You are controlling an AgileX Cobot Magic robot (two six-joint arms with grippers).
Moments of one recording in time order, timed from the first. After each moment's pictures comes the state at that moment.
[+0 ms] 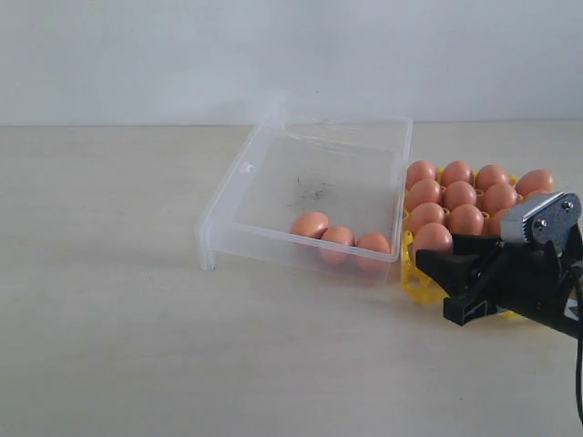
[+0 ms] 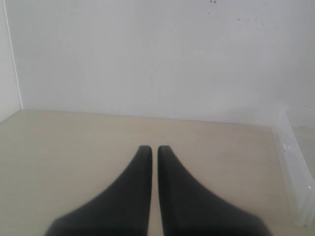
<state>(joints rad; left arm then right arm) 0.08 0.00 0.00 0.34 0.13 -0.40 -0.02 1.97 -0.39 -0.76 -1.22 0.18</state>
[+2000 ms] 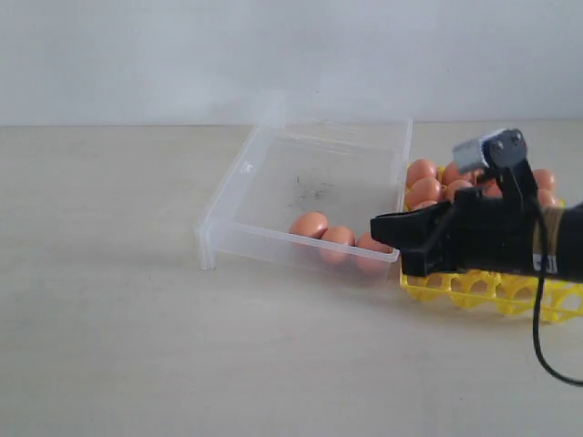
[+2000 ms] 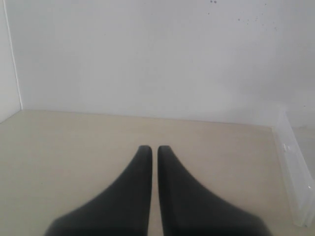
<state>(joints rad) 0.08 0.00 0.00 0.34 0.13 -0.40 0.17 1.66 -0.56 -1.13 -0.84 0.93</state>
